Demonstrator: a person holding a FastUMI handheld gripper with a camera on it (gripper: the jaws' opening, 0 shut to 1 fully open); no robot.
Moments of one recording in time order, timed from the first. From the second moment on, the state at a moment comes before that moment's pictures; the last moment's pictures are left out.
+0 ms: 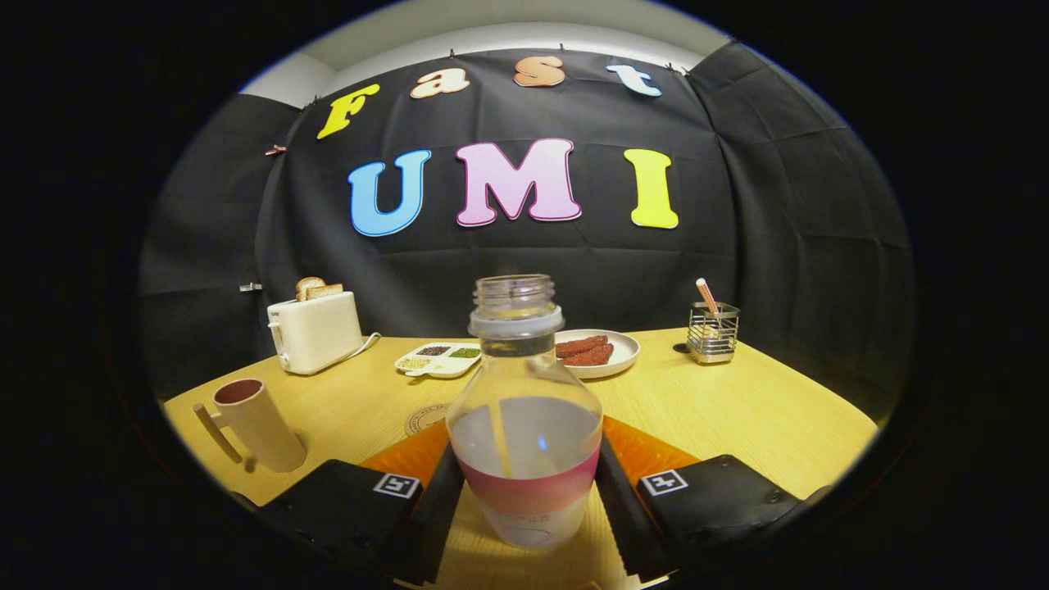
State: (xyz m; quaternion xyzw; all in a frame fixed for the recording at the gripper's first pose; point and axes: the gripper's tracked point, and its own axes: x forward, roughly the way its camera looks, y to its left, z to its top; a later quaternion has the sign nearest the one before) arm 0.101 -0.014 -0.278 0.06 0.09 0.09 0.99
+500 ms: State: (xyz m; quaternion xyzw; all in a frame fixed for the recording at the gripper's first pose) arm 0.103 0.006 -0.260 -0.01 0.08 0.14 0.99
